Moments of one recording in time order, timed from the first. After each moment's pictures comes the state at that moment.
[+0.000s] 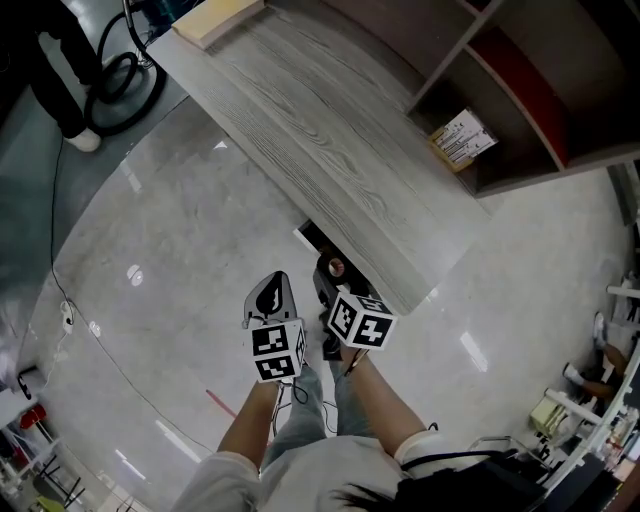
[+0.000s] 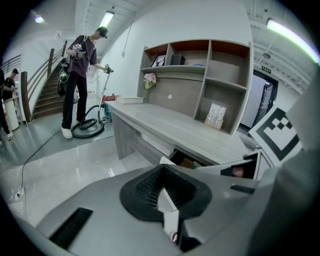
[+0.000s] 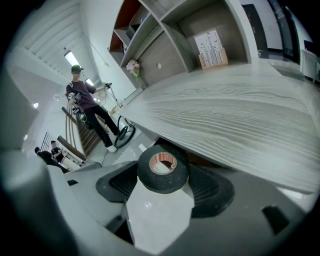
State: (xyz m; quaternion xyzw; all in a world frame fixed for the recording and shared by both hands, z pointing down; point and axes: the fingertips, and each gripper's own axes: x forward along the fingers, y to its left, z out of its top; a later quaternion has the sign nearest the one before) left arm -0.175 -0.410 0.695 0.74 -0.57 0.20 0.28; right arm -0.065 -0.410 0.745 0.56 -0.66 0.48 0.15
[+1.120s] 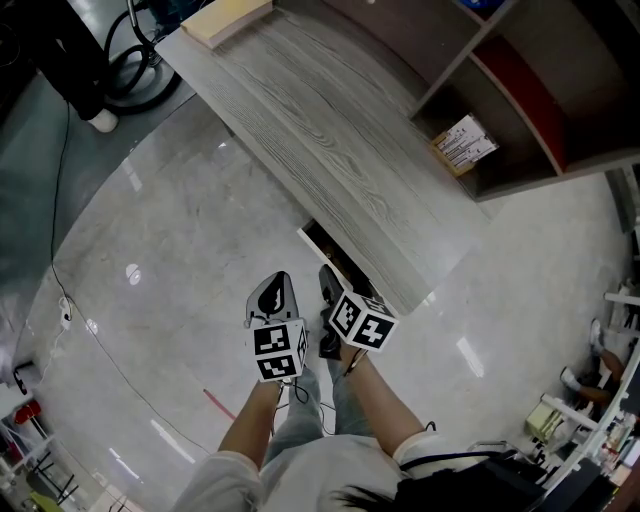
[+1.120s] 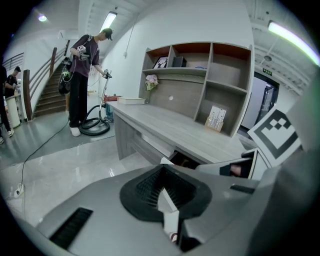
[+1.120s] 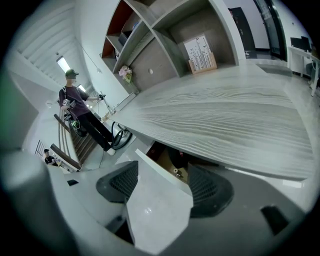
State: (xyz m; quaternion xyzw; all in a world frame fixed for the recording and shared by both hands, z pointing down) left arm -0.181 -0.407 0.689 0.74 -0.57 0.19 0.29; right arm -0.059 -0.410 0.739 0.60 -0.63 0.48 0.13
